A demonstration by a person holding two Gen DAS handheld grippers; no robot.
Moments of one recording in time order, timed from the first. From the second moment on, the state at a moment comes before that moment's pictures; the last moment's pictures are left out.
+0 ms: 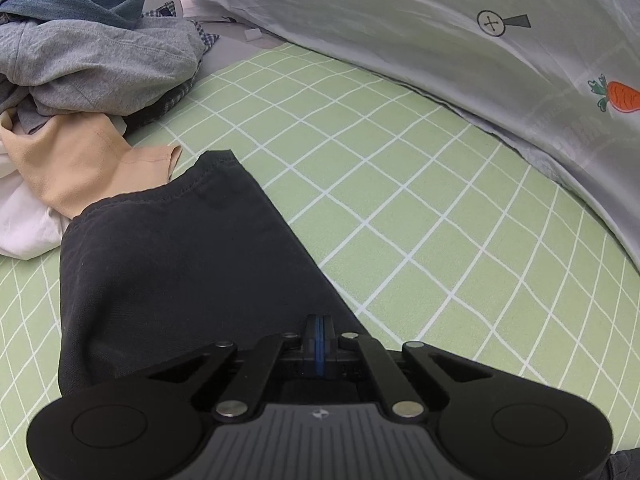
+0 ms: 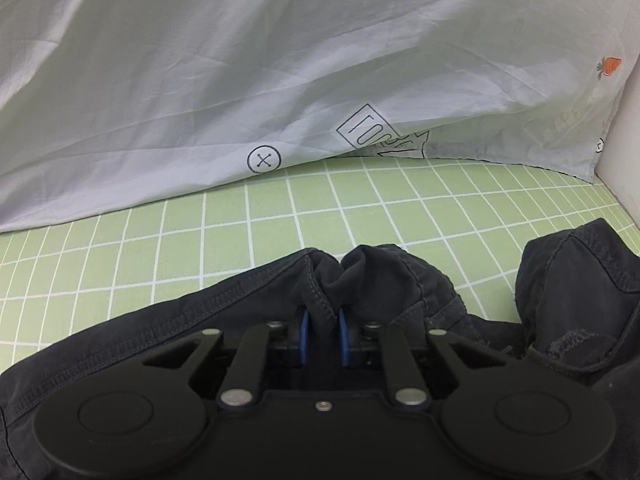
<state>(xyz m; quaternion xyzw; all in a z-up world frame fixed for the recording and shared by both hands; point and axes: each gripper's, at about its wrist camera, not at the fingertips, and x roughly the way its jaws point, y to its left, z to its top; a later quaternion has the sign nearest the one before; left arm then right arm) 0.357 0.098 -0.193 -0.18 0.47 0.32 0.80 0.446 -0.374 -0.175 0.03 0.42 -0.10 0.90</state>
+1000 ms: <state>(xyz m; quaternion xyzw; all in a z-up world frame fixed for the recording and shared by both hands) 0.442 -0.045 -0.234 -0.16 0.52 0.18 0.82 0.419 -0.461 -0.185 0.01 0.40 -0.25 0.88</state>
